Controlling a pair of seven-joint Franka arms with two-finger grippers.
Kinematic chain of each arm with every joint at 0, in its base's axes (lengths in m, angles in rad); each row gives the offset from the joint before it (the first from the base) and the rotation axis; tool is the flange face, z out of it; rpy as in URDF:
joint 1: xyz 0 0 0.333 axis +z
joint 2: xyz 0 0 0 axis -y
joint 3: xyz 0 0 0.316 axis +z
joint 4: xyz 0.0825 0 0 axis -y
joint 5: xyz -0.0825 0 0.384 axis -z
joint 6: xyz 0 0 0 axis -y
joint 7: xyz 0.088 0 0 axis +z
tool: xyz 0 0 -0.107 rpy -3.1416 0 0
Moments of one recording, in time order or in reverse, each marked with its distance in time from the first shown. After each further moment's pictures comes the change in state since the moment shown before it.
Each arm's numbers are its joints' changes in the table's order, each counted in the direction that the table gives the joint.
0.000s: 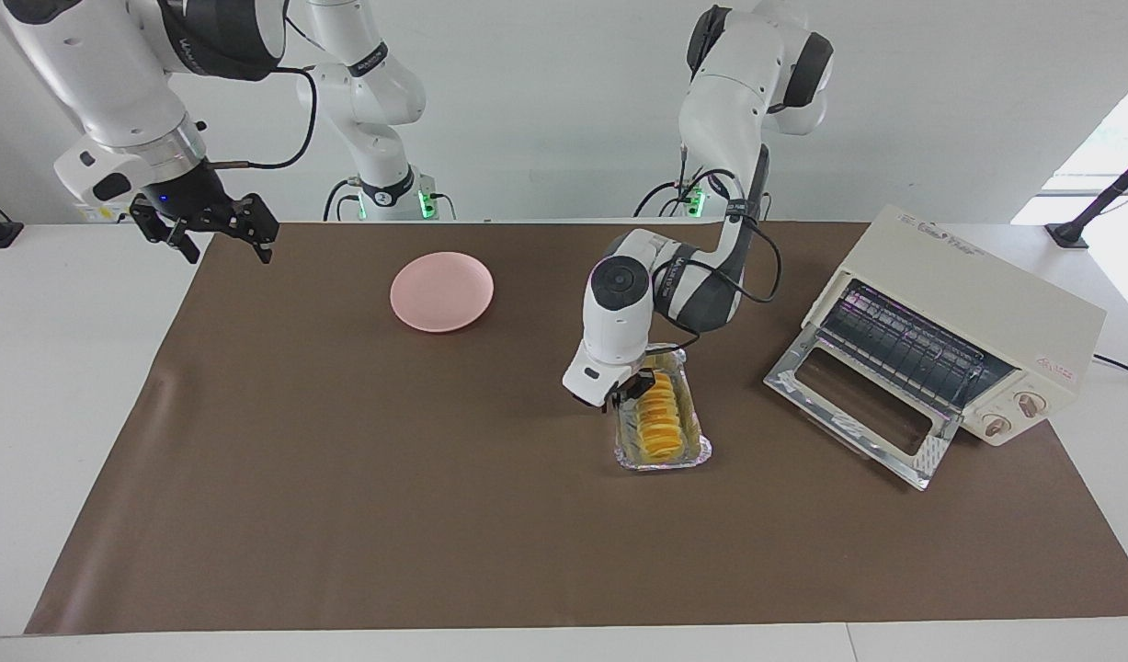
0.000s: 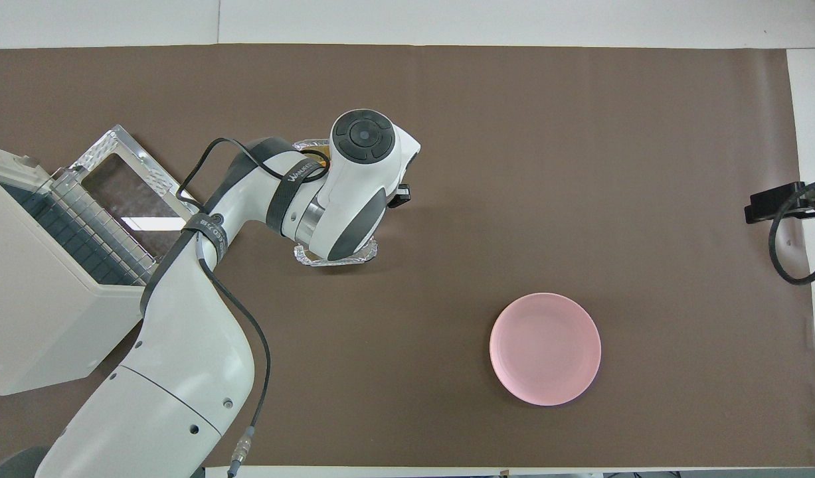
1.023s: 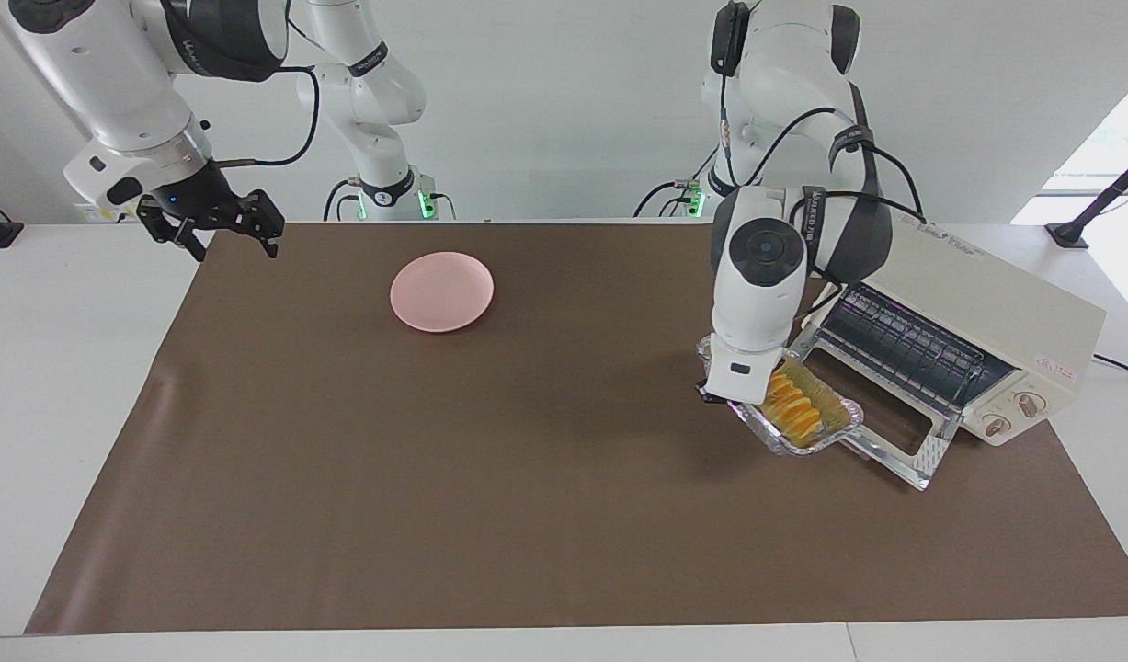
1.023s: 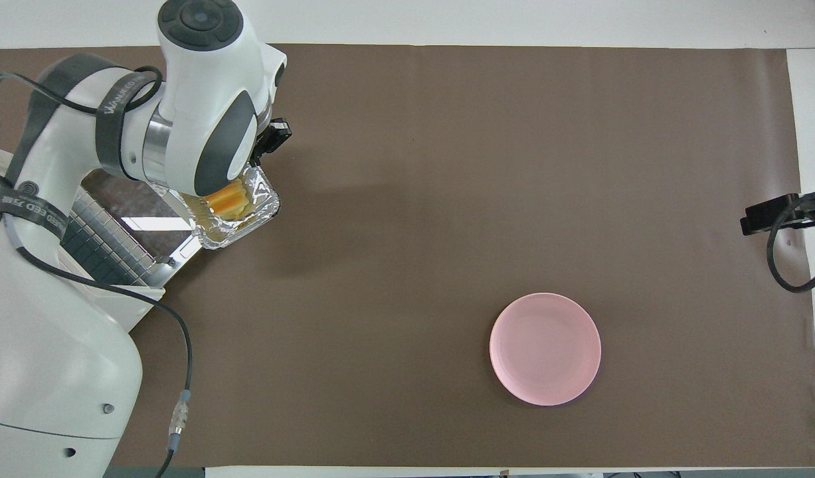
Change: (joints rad) left arm 0.037 0.087 0.274 0.174 0.003 -0.325 0.009; right arm 0.000 0.001 0.005 -0.004 0.000 -0.035 0.035
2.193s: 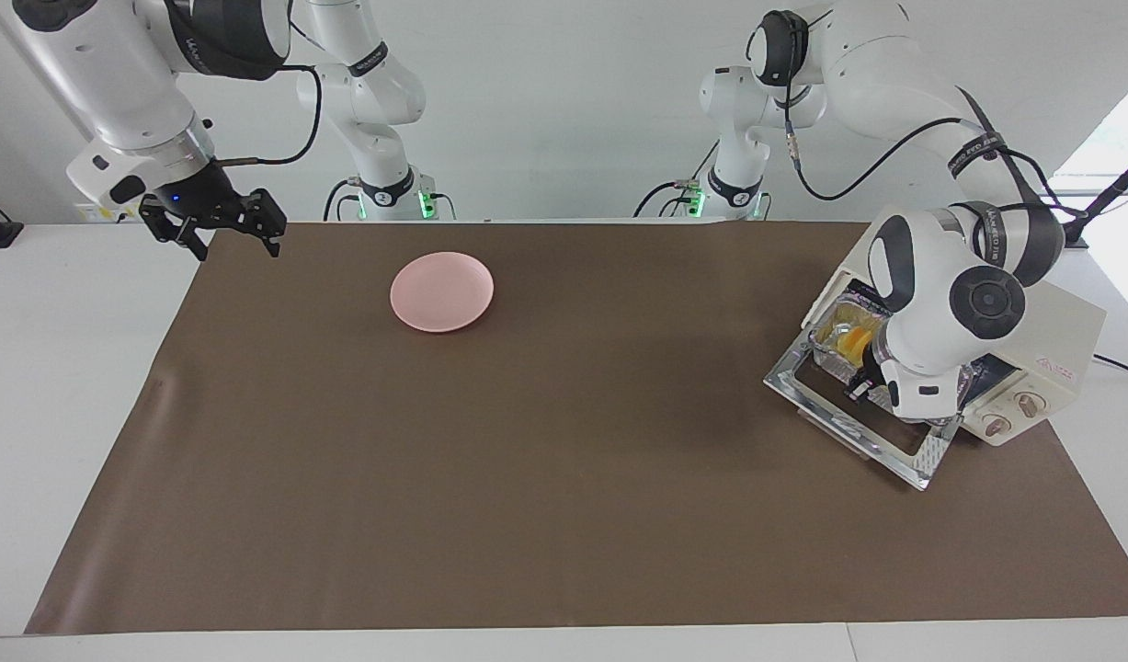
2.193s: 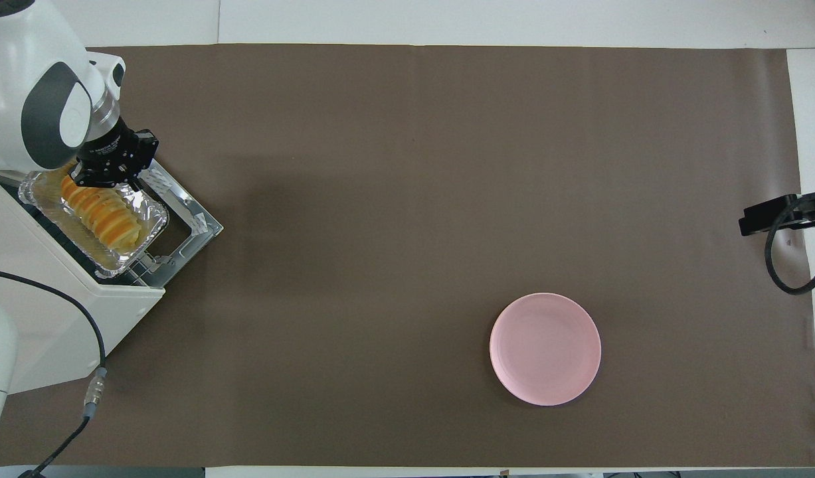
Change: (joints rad) left arm 0.267 0.020 0.004 -0.073 0.010 -0.114 -0.003; right arm 0.001 0.003 0.003 -0.002 0.000 0.000 0.000
